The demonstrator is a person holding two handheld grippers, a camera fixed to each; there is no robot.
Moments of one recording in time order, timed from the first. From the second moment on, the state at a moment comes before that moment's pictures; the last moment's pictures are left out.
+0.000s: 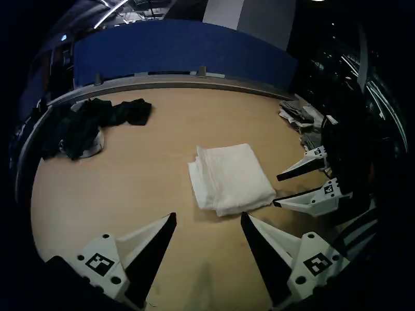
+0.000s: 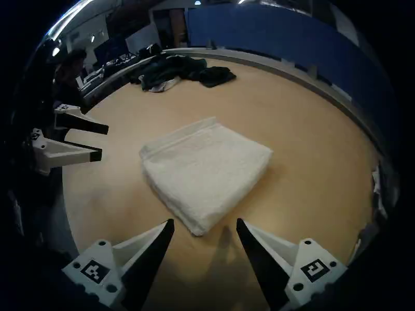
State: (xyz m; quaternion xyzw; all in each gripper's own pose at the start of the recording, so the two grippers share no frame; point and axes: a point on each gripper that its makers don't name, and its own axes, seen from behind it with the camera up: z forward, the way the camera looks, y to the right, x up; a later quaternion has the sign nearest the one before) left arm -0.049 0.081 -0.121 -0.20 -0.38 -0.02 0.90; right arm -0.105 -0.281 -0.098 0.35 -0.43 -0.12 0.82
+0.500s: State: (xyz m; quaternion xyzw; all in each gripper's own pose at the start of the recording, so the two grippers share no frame) left arm -0.050 0.079 -0.124 -0.20 -0.38 -0.02 0.90; right arm -0.116 -0.283 -0.098 0.34 -0.44 -0.12 0.82
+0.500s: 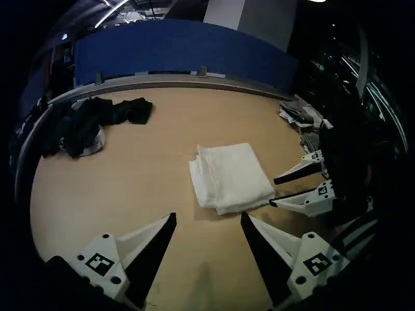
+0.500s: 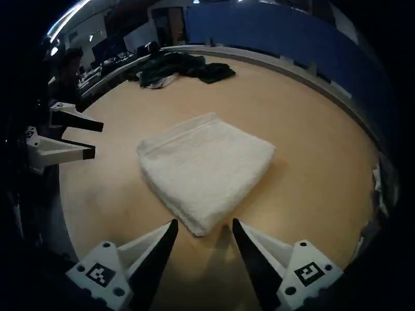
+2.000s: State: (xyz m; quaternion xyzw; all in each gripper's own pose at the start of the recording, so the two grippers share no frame) left arm -0.044 0.076 -0.127 -0.20 -0.37 -0.02 0.91; right arm -0.066 -0.293 -0.076 0.34 -0.38 -0.10 0.85
